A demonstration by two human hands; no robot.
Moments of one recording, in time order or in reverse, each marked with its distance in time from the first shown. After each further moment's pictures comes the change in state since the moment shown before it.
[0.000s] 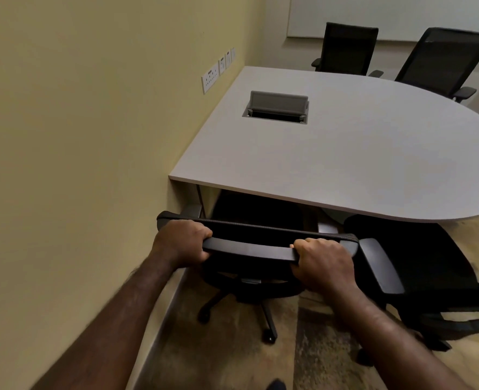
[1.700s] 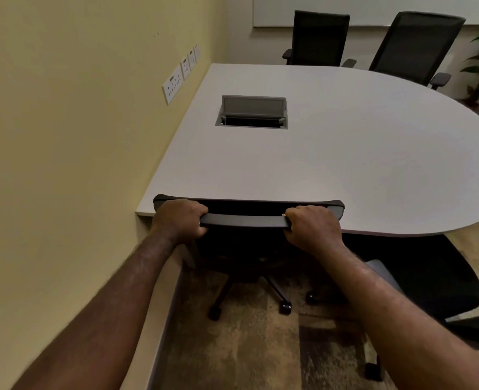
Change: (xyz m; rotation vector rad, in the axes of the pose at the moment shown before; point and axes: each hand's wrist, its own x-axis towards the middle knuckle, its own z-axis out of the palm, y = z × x) left_hand 0.223 -0.078 0.012 -0.013 0.079 0.079; right_hand 0.203 0.076 0.045 0.032 -0.122 0.102
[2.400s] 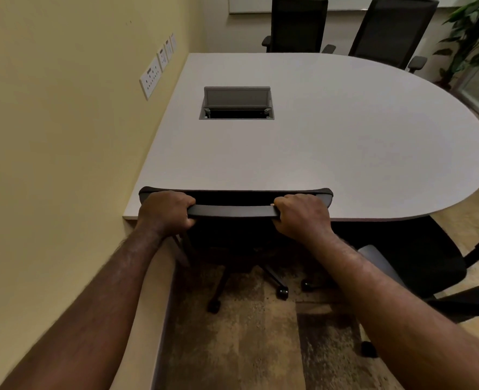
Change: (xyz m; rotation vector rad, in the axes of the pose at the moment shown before) left_hand 0.018 -0.031 0.000 -0.027 0.009 0.021; right_hand 0.021 -0.015 0.004 0.017 0.040 0.037
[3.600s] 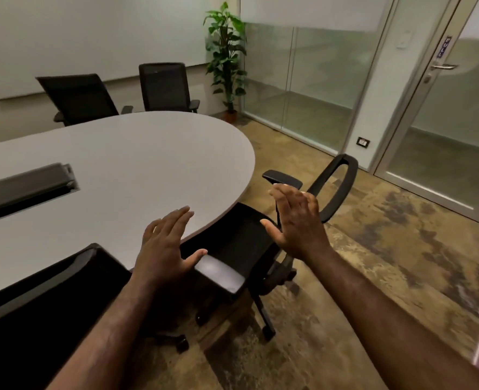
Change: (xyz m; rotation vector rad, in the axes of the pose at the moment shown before) left_hand 0.030 0.425 -0.033 -0.420 0.222 0.595; right_hand -0.355 0.257 -0.106 -0.110 0.426 0.637
